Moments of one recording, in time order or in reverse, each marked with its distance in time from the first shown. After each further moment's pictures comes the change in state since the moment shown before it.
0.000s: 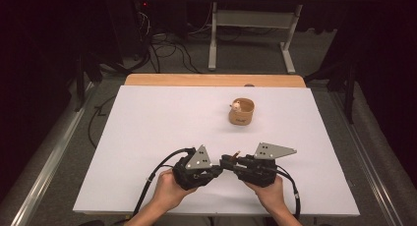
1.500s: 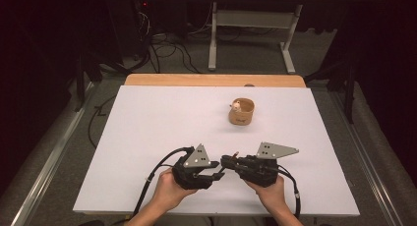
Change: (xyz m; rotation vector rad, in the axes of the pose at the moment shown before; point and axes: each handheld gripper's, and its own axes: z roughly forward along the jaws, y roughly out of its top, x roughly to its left) left arm 0.003 -0.001 -0.002 -0.034 -0.016 -0.050; right arm 0.000 0.002 -0.004 -0.017 0.020 0.002
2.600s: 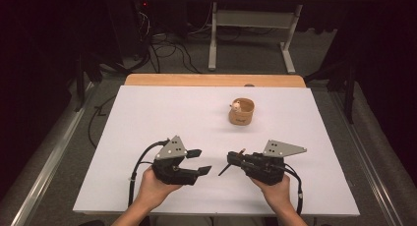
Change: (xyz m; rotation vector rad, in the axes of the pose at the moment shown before) left arm 0.018 -0.011 -0.049 -0.142 0.056 -0.119; right arm -0.004 0.005 -0.014 -0.013 -0.051 -0.003
